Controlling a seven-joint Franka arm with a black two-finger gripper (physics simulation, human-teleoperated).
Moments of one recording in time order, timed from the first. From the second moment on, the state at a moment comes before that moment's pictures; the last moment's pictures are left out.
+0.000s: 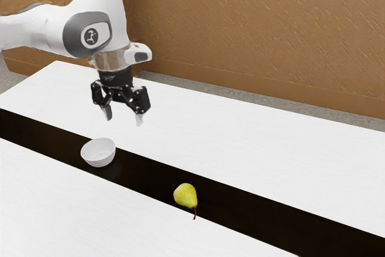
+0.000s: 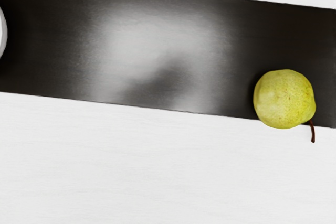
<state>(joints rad) 0.02 -0.08 -0.10 -1.93 -0.03 1.75 -0.18</state>
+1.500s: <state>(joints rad) 0.00 0.31 -0.28 -2.15 -0.09 2.44 -1.10</state>
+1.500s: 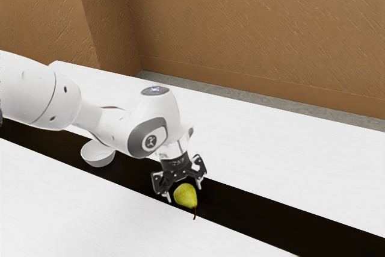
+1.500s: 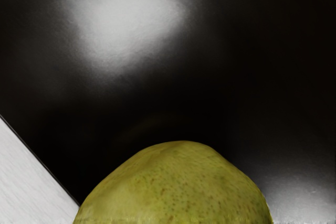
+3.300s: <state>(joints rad) 0.43 0.23 -0.27 -1.93 0.02 2.14 -1.15</state>
